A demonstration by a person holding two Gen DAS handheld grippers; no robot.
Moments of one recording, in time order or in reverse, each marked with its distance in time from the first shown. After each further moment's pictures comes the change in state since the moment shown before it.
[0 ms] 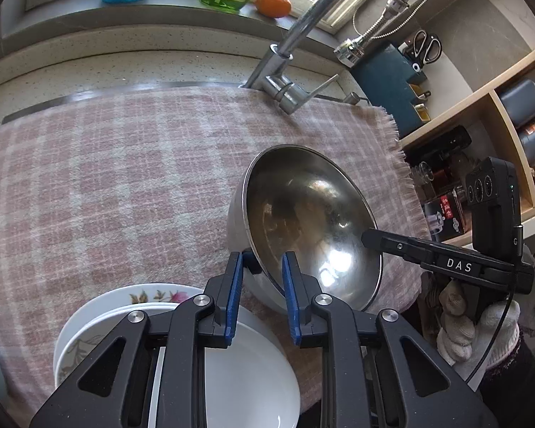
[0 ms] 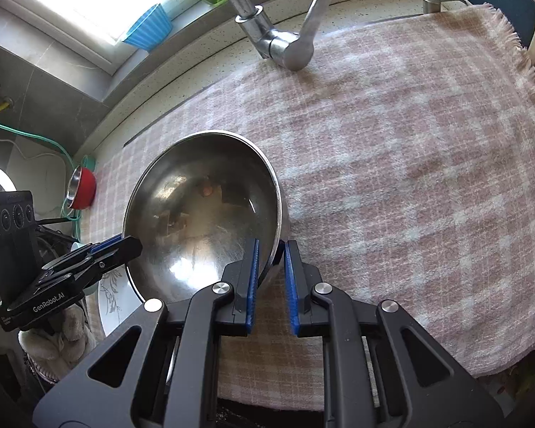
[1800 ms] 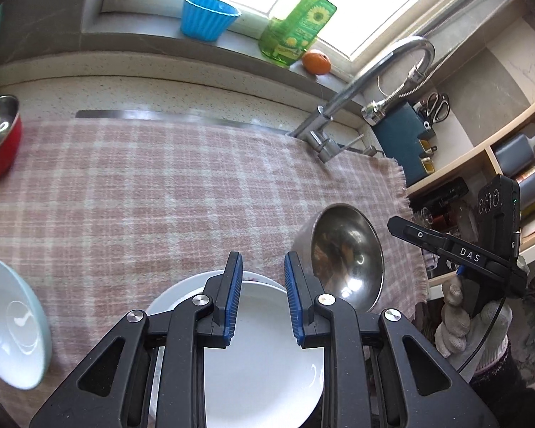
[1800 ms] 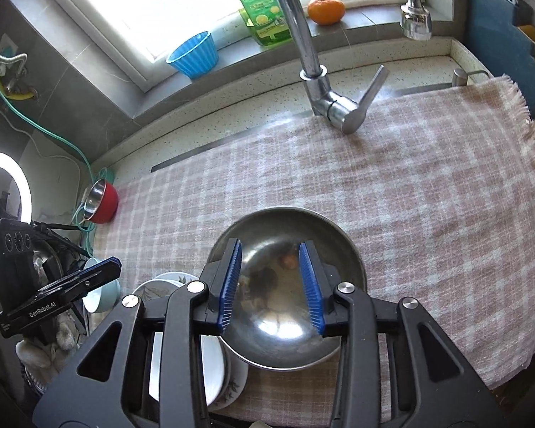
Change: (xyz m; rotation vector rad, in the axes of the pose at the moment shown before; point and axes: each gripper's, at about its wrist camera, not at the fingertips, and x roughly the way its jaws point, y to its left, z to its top) left arm -0.085 0.059 -0.016 -0.143 -0.180 0.032; right arm -0.032 0.074 0.016 -0.119 -0.160 -0.003
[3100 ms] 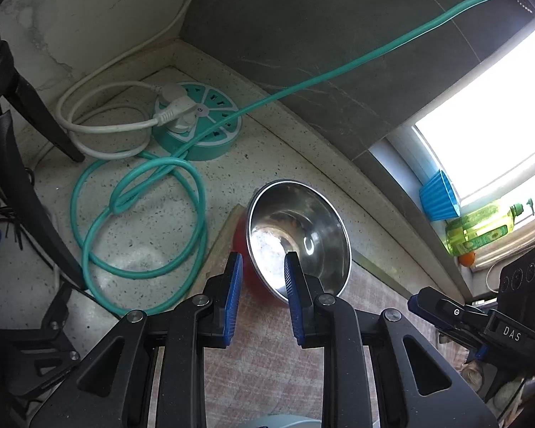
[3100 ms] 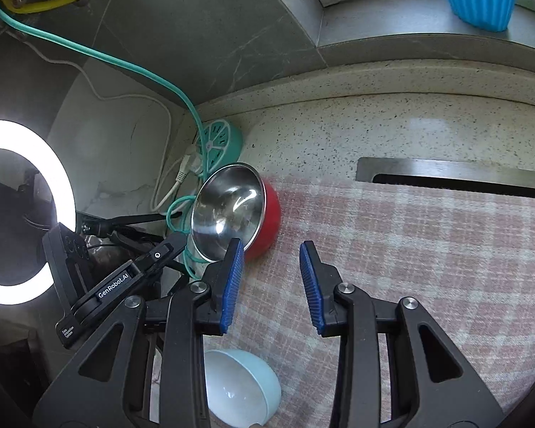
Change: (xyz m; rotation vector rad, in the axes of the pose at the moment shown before) left arm -0.092 0.274 0.053 -0.515 -0.312 0.282; right arm 0.218 0.300 0.069 -0.190 0.281 0.347
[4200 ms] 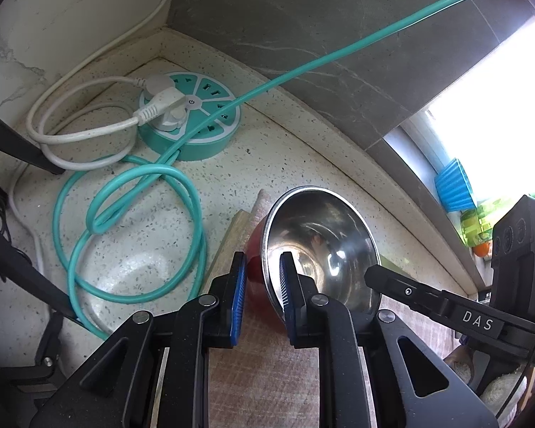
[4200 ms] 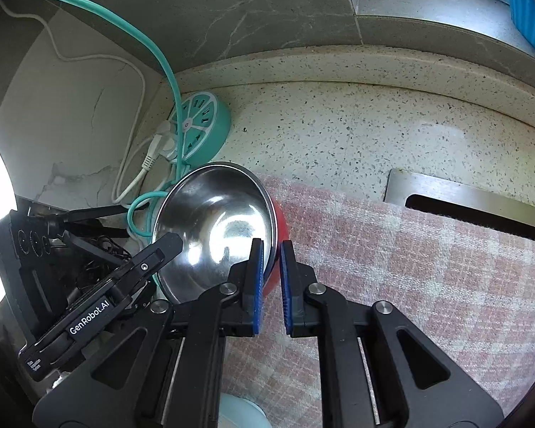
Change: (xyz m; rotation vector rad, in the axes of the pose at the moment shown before) left arm 0.029 0.002 0.008 0.053 0.047 0.023; right arm 0.072 0.023 0.028 -0.089 0.090 -0.121
